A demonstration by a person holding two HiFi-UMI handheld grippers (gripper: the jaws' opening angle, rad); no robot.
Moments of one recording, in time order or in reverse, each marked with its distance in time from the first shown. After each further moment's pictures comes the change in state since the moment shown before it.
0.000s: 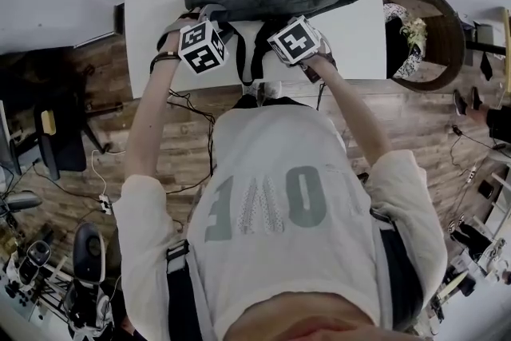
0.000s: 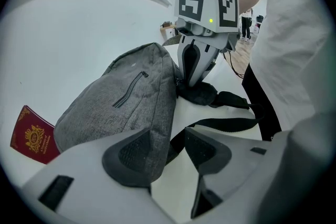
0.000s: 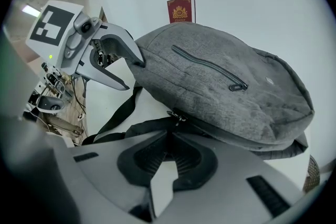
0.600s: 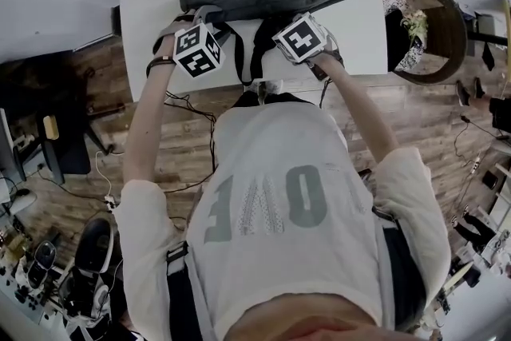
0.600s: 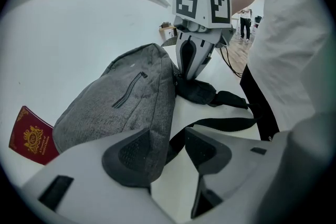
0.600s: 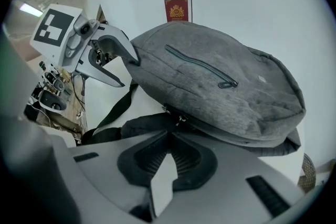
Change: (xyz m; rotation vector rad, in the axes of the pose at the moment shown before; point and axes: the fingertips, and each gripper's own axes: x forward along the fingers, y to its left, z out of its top) left arm -0.001 -0.003 0.002 0.002 -0.009 -0.017; right arm -0.013 -0.015 -0.010 0.003 0.028 -0.015
